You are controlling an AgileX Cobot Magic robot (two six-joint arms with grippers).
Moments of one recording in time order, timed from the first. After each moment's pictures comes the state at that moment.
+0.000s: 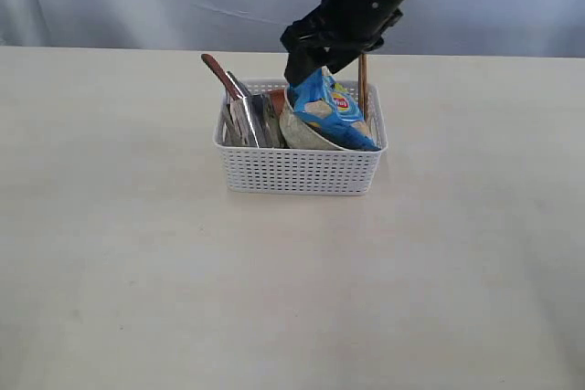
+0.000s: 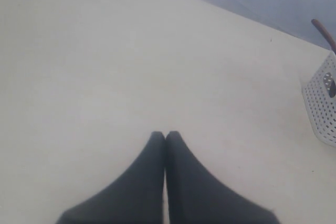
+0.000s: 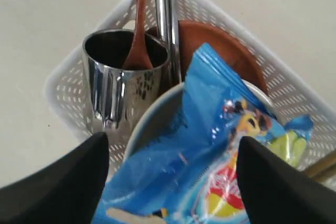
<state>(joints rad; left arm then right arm) 0.08 0.00 -0.01 -0.07 0.50 -0.26 0.41 2.10 -1.90 0.36 1.09 -0.44</state>
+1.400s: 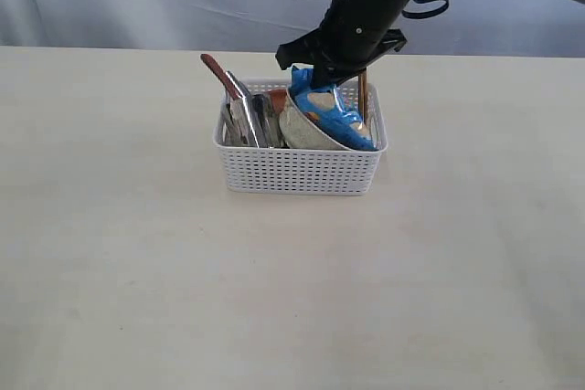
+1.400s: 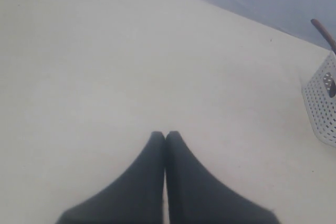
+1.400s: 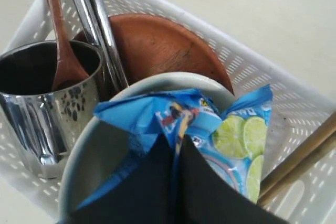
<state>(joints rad) 0.08 0.00 -0.01 -0.07 0.50 -0.26 0.42 2.18 -1.90 0.22 1.01 -0.17</state>
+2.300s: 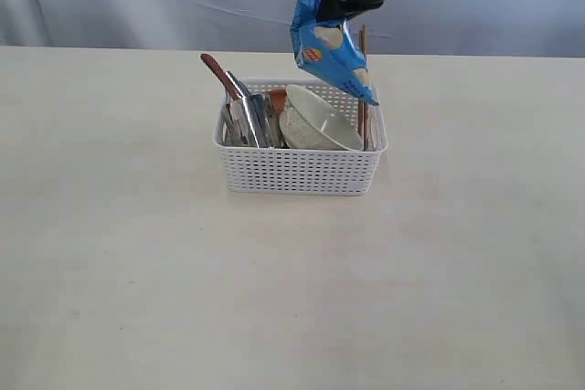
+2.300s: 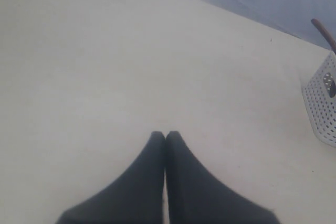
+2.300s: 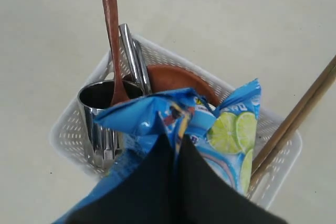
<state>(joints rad) 0.08 0.00 -0.01 -0.07 0.50 -0.26 0.42 1.98 -1.90 0.22 1.02 -0.16</state>
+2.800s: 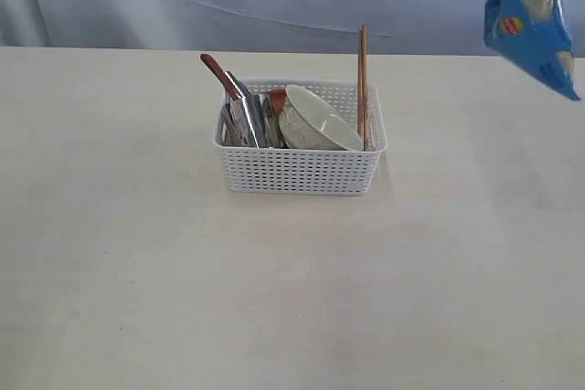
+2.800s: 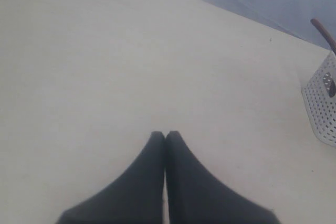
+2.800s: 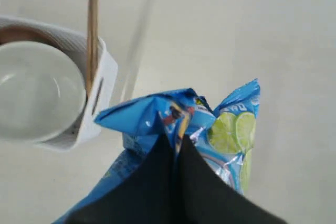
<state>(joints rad) 0.08 0.00 -0.01 -0.07 0.50 -0.26 0.03 1.75 -1.72 0.17 1.20 -0.17</state>
